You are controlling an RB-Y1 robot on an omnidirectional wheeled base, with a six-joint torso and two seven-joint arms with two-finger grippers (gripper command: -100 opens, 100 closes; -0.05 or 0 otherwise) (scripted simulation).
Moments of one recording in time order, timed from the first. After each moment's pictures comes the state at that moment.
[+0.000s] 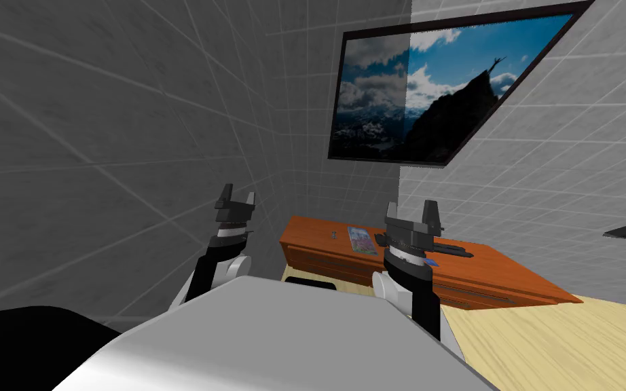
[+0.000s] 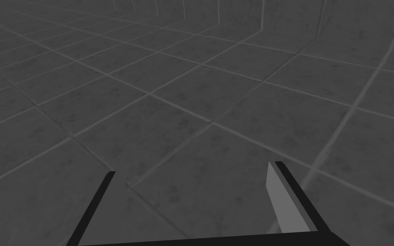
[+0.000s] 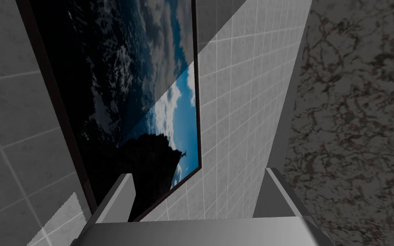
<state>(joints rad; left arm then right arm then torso) 0.52 0.04 0.07 -2.40 0.07 -0.43 0.16 0.49 0.01 -0.05 -2.35 0.00 -0.59 -0.15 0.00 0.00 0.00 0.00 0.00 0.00</state>
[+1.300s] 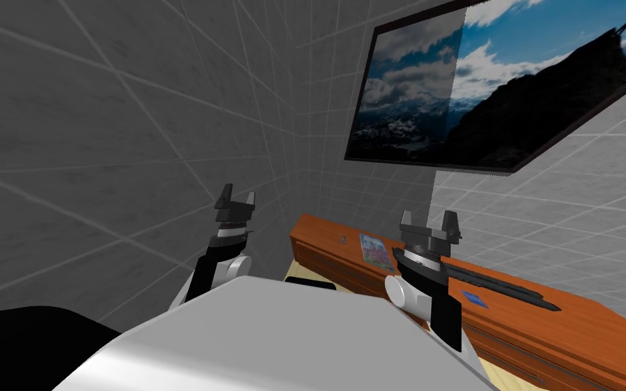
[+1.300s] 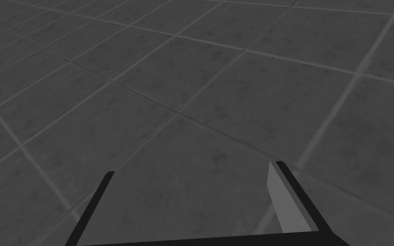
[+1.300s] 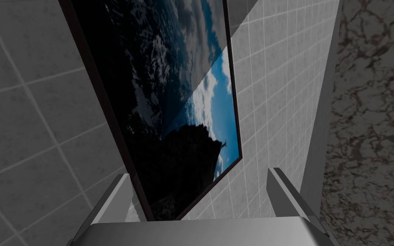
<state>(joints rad) 0.52 0.04 0.07 -2.40 0.07 -0.43 0.16 0.47 -0.11 -0.19 -2.21 -0.33 -0.61 -0.02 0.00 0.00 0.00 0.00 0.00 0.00</state>
